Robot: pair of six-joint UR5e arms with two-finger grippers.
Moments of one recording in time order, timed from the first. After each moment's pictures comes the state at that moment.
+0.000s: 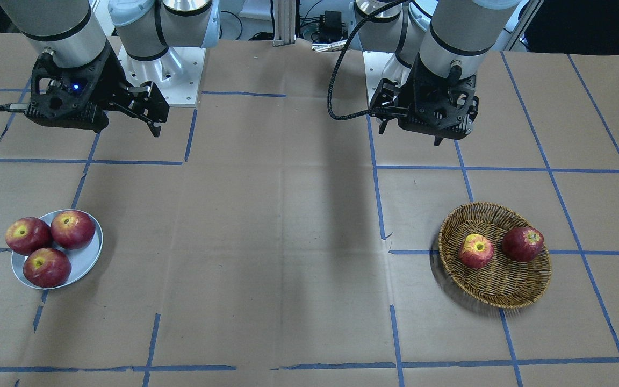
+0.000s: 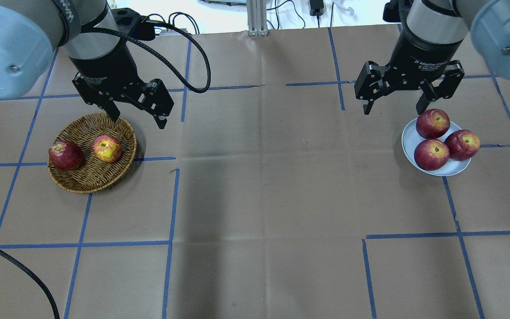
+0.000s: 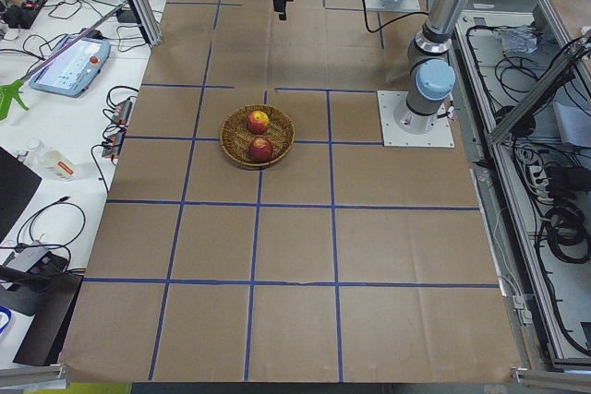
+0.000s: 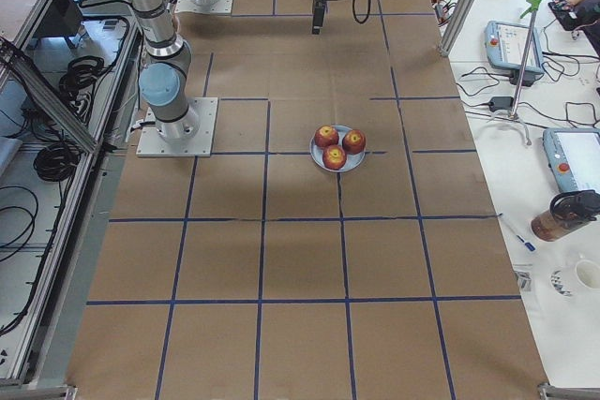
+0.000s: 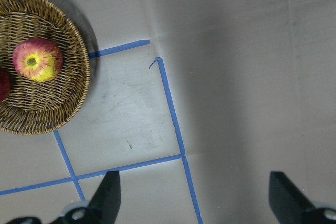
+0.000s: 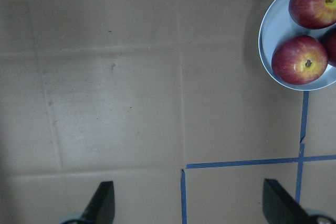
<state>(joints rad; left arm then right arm) -1.64 -1.62 -1.51 -1.68 1.58 0.16 1.57 -1.56 1.56 -1.49 -1.57 0.06</state>
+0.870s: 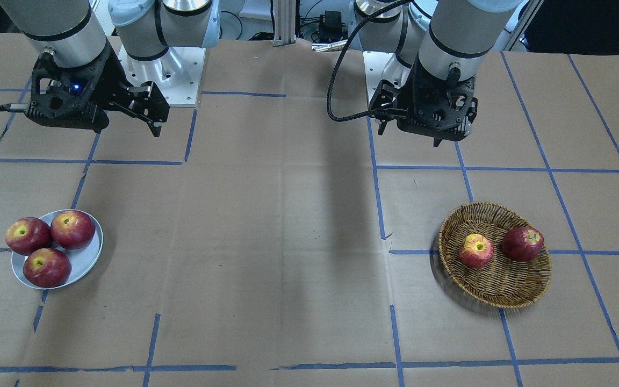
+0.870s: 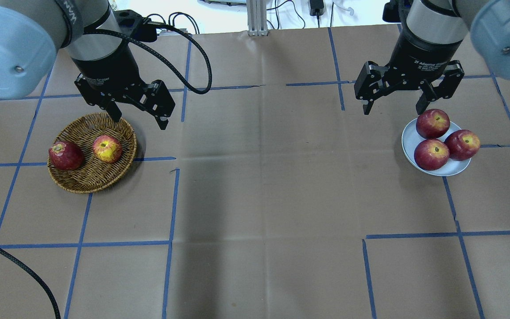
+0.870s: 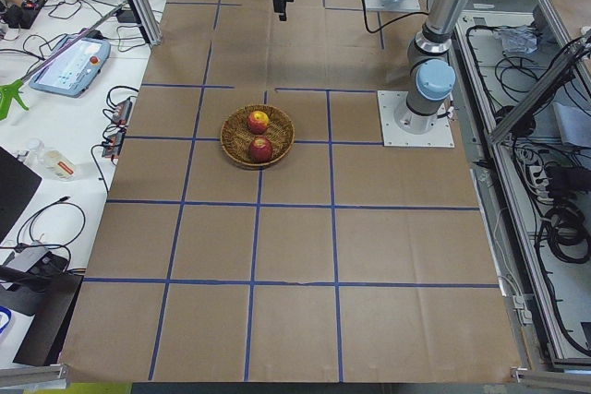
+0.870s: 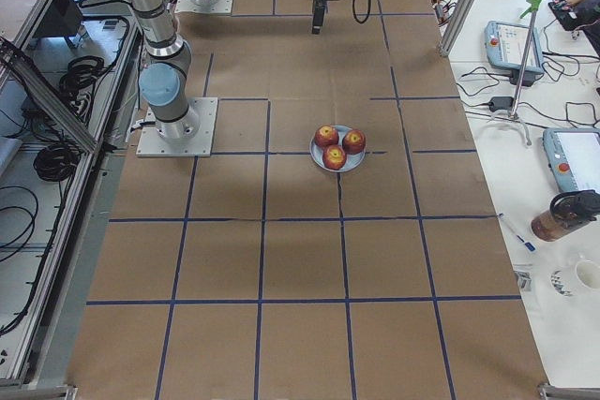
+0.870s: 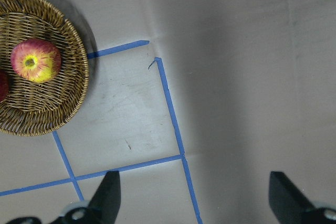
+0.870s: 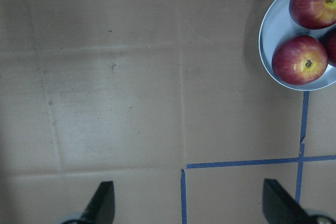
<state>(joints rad) -1.64 -1.62 -1.52 -1.68 1.58 0.16 1.57 -1.56 1.56 -1.49 -1.57 0.06</state>
